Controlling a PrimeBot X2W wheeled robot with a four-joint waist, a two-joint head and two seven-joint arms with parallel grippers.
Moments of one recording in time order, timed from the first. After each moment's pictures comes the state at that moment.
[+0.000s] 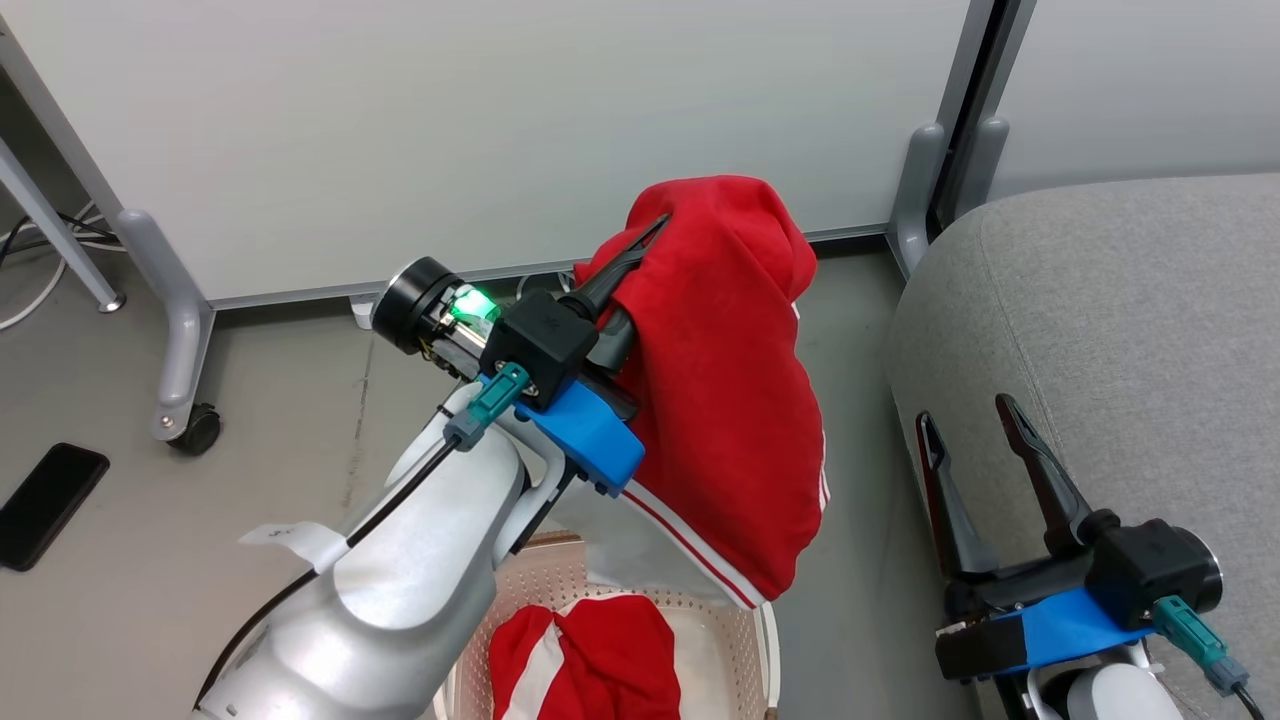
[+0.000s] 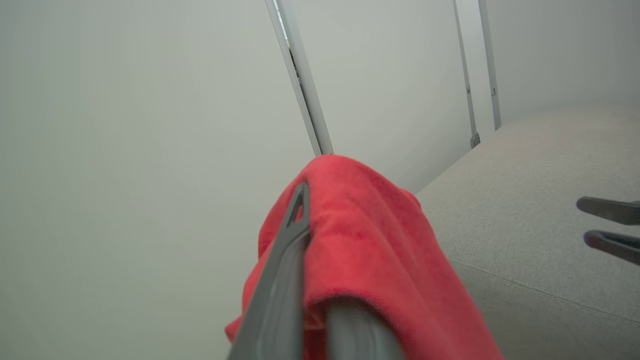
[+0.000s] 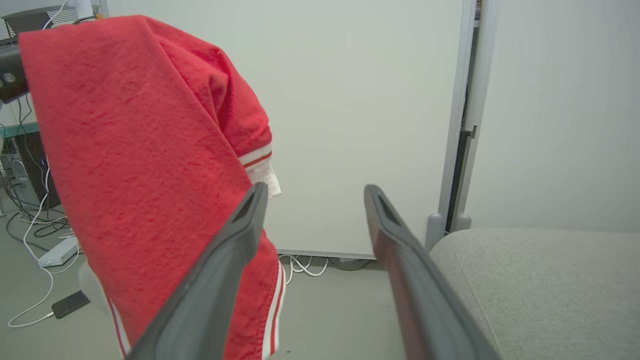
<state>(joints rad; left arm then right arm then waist) -0.72 0.15 -0.72 0.49 -0.31 -0.10 -0.26 -0.11 -0.05 0.06 0.11 0.09 0.13 -0.26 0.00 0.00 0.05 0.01</state>
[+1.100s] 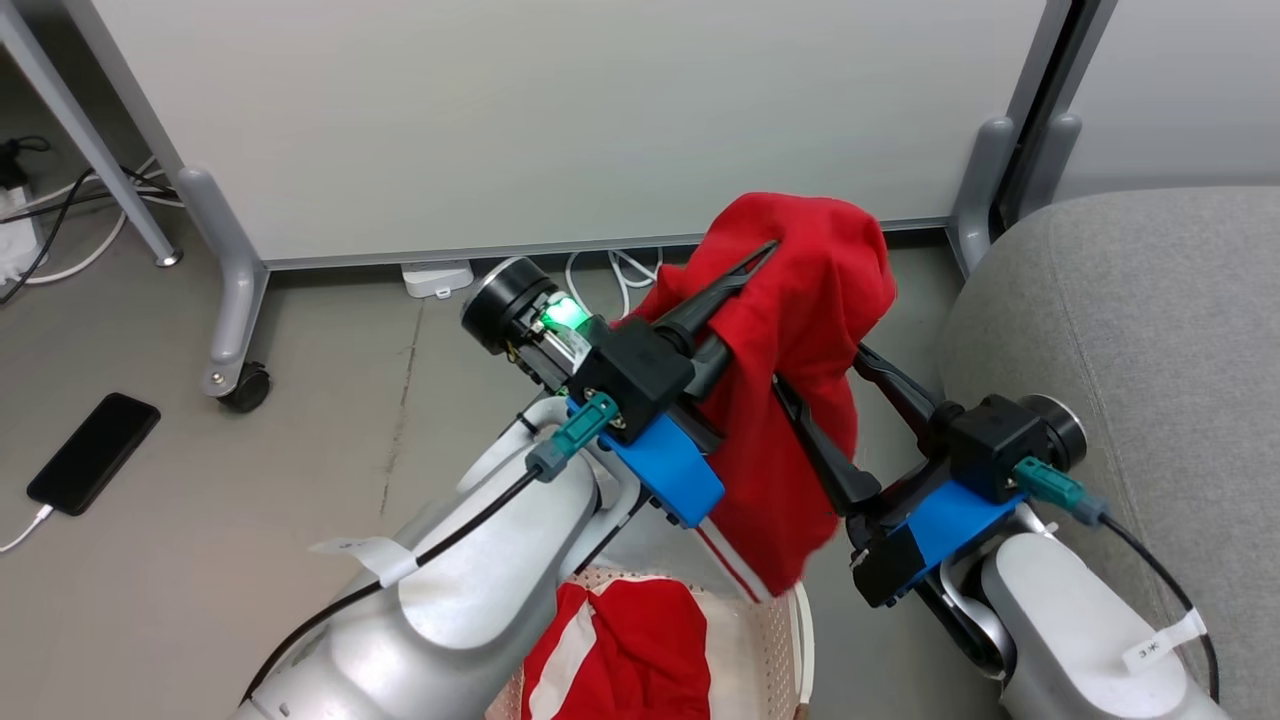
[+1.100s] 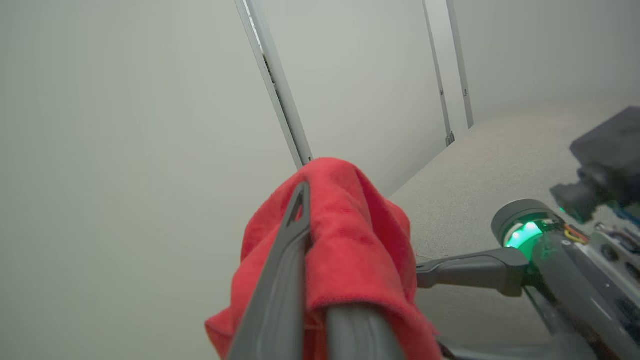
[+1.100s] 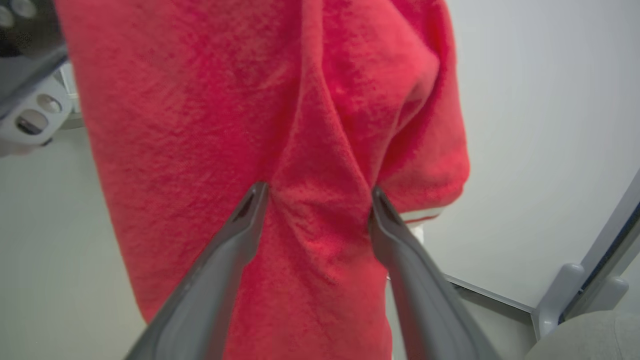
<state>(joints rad) -0.74 0.11 -0.82 0.44 -0.31 -0.11 -0.26 -0.45 -0.23 0.48 0.39 0.30 0.13 -0.26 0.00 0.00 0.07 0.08</state>
